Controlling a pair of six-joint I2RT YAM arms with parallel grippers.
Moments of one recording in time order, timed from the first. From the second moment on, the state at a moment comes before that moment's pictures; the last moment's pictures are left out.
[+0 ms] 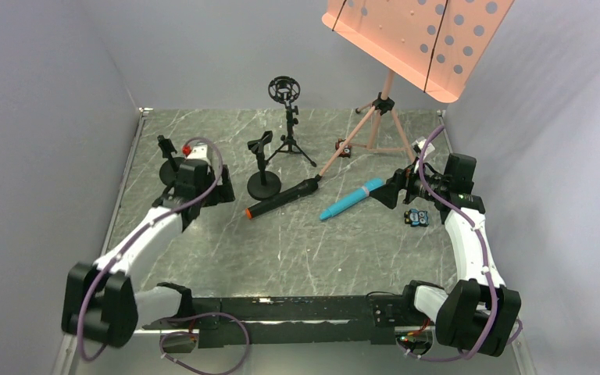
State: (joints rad) left arm -0.27 1.14 0.70 -0.23 -0.15 -0.36; right arm -0.23 1.10 0.80 -0.39 -1.04 -0.20
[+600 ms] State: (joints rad) left arm -0.16 1.73 1.16 -0.39 -0.28 -0.34; right arm -0.23 1.10 0.80 -0.39 -1.04 -0.19
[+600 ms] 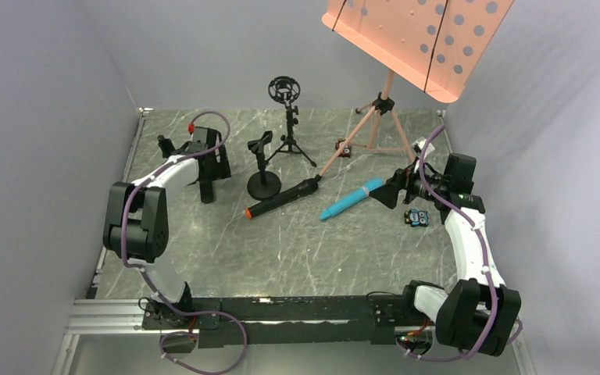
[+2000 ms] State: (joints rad) left arm -0.82 1.64 1.25 -0.22 0.21 -0.16; right arm -0.24 1.13 0.78 -0.33 -1.07 -0.10
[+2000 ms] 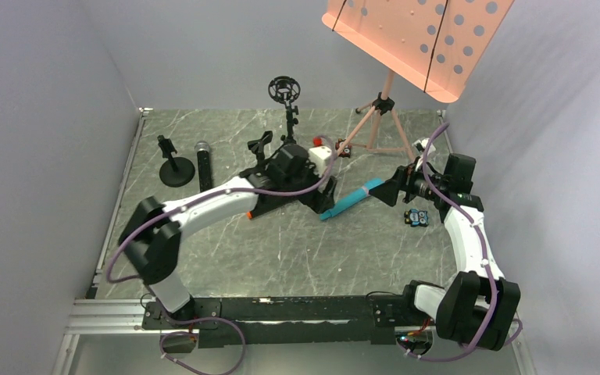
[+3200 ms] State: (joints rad) left arm -0.92 2.27 1.88 -0.49 0.06 -0.11; right arm -0.28 1.16 0.78 -0.25 -0.97 0.08
